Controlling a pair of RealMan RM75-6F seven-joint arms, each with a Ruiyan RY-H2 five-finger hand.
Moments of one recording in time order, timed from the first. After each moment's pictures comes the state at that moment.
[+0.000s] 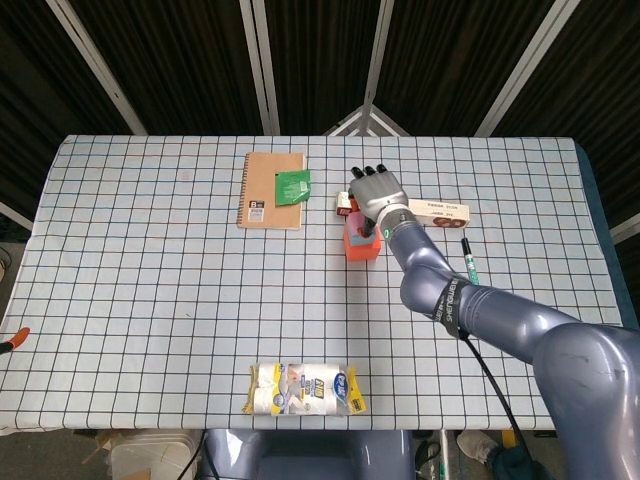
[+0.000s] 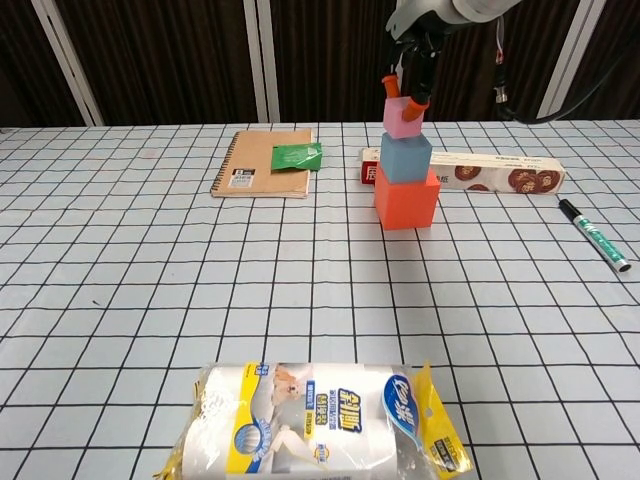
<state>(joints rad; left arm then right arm) -0.07 -1.12 -0.16 -1.61 1.26 1.48 0.09 1.61 -1.28 -0.08 -1.32 0.09 0.48 -0.63</state>
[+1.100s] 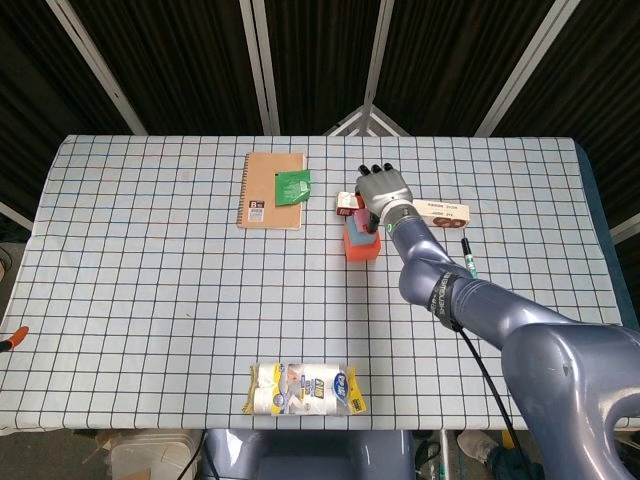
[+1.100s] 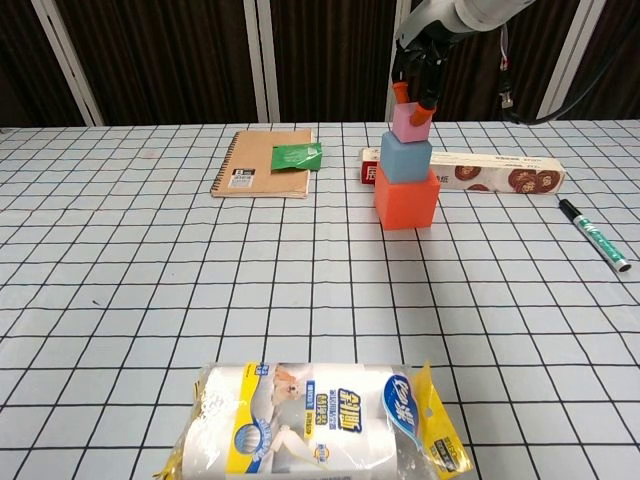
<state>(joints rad) -0.08 -1.12 -0.16 -1.60 1.25 1.47 0.09 1.66 -1.33 -0.21 -1.23 0.09 0.42 -0.51</state>
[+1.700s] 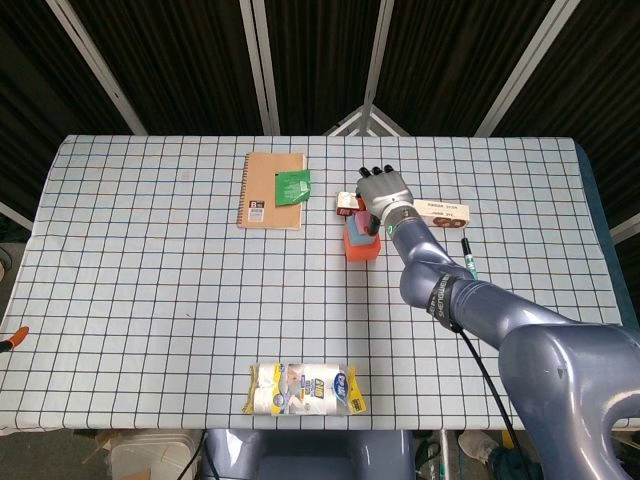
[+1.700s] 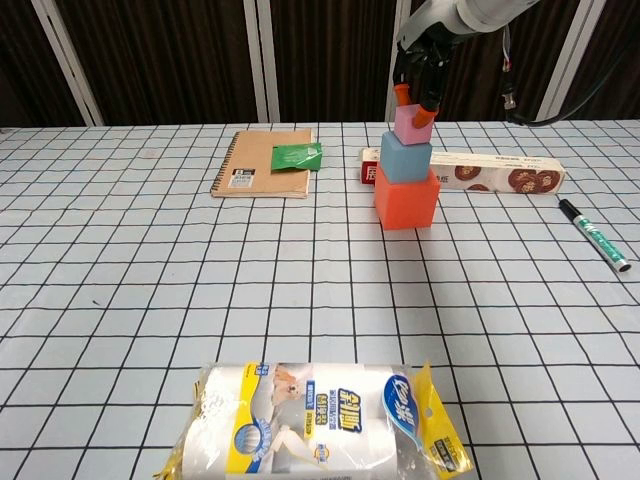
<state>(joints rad) -0.08 -1.12 -0.16 -1.60 1.25 1.47 0.09 1.68 -1.32 -0.24 -1.24 0.06 0.42 -0.46</state>
